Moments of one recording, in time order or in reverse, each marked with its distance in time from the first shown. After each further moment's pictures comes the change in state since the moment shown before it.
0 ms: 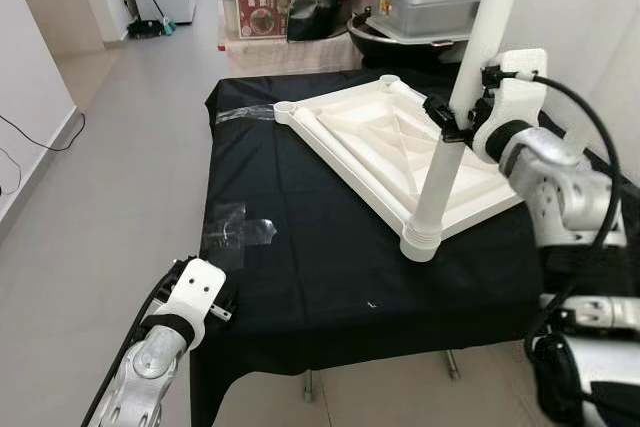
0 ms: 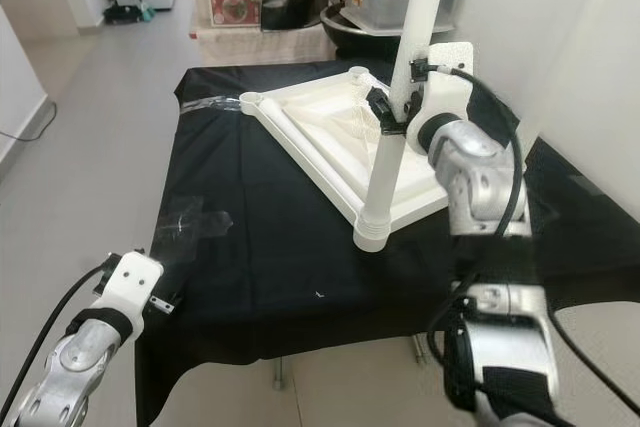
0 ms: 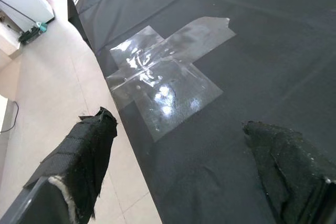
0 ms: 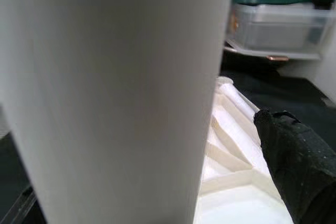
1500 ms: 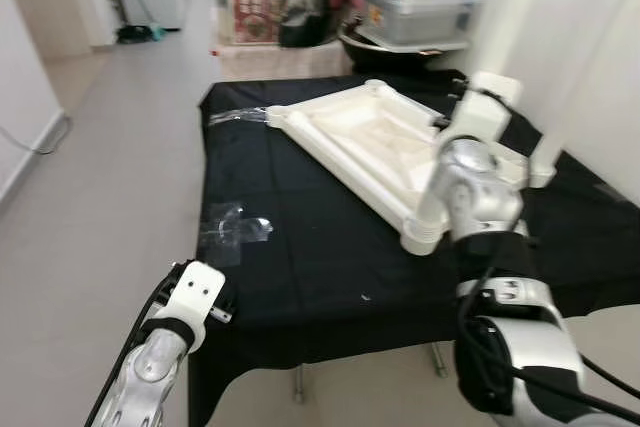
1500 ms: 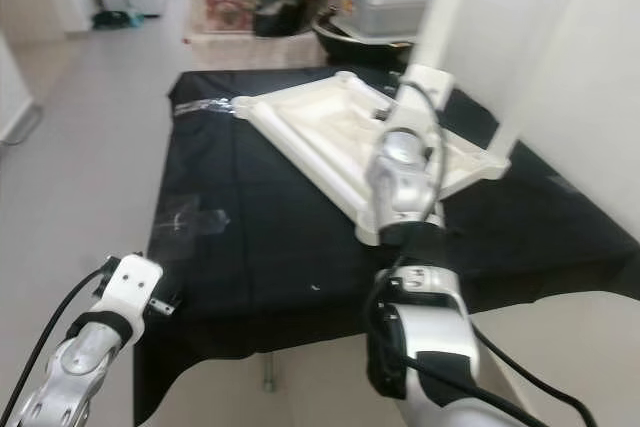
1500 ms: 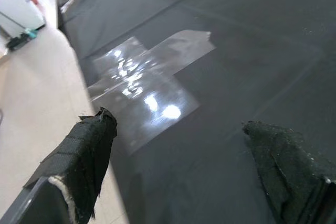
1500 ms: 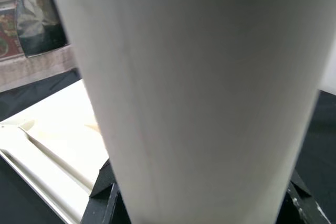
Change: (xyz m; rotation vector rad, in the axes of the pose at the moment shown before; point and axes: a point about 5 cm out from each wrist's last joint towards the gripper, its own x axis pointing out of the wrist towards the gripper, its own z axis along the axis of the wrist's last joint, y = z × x) left arm -0.001 -0.004 -0.001 -0.014 0.003 0.007; right arm 0.027 0.064 -0.038 0.271 0.090 -0.587
